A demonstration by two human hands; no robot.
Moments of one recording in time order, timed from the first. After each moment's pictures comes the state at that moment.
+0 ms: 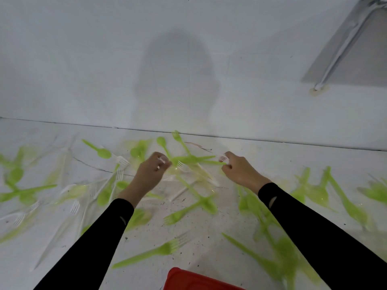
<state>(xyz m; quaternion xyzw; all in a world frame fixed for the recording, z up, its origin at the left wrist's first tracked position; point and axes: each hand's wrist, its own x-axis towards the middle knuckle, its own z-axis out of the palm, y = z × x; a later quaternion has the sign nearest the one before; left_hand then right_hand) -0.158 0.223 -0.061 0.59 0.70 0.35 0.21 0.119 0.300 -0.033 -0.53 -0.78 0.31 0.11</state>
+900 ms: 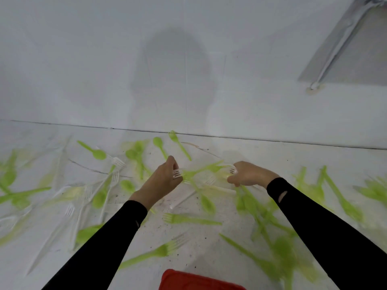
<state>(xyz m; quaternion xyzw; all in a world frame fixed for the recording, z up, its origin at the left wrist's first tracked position) -0.118 0.227 -0.067 0.67 0.66 0.26 0.20 0.145 0.322 -0.041 -0.56 -0.75 0.36 -0.07</state>
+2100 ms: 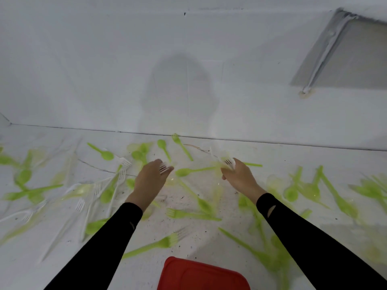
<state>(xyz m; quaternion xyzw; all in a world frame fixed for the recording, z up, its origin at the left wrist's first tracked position) -0.127 0.196 -0.041 0.56 0.78 0.27 0.12 0.131 0.269 -0.042 -0.58 -0.66 0.41 0.23</state>
